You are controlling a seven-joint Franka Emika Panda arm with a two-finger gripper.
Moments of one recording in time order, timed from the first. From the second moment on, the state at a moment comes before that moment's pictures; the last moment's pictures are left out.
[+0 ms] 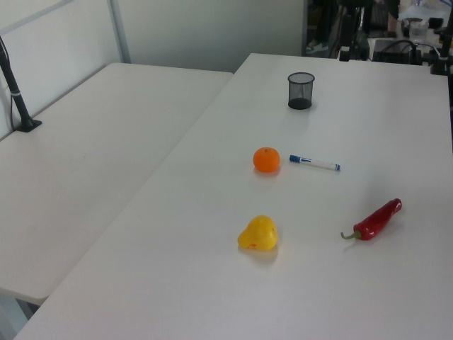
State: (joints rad) arm 0.09 -0.03 -0.01 -1.63 0.04 1.64 -0.04
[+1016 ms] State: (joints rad) arm 0.09 -0.03 -0.01 -1.66 0.04 1.64 -0.05
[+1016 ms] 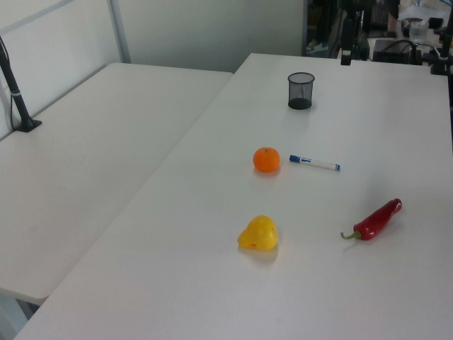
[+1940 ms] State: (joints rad) arm 0.09 0.08 -0.01 -1.82 -0.01 1.95 -0.07
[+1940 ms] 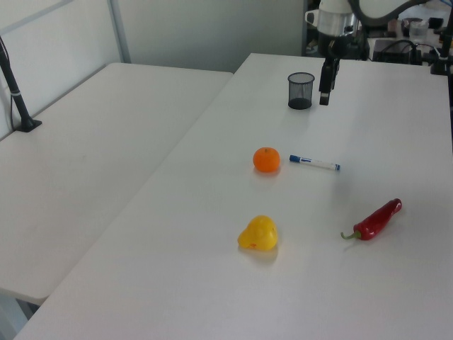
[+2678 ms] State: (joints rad) arm 0.08 0.23 -0.01 -1.87 -0.08 2.19 0.00
